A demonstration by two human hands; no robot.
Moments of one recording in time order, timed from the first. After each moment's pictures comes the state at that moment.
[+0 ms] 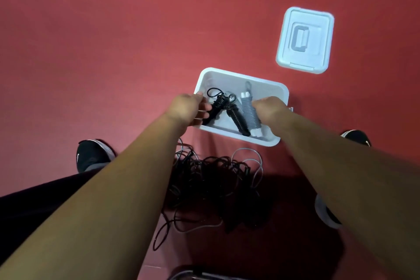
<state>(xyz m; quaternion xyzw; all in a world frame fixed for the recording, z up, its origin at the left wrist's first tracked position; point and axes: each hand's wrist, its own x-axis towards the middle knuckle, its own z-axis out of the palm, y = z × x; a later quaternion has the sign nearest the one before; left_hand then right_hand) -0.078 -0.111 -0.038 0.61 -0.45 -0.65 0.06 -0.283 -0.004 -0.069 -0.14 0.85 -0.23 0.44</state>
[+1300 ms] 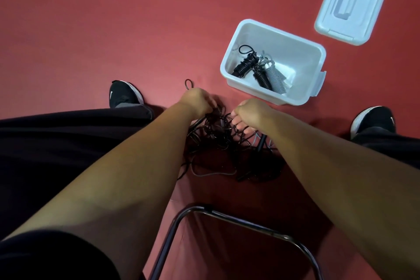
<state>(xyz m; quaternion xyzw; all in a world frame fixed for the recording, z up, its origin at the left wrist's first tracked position) 0.039 -0.050 -0.097 0.55 -0.68 -0.45 -0.15 -0.146 0.050 -0.079 -0.19 0.72 -0.08 0.66</state>
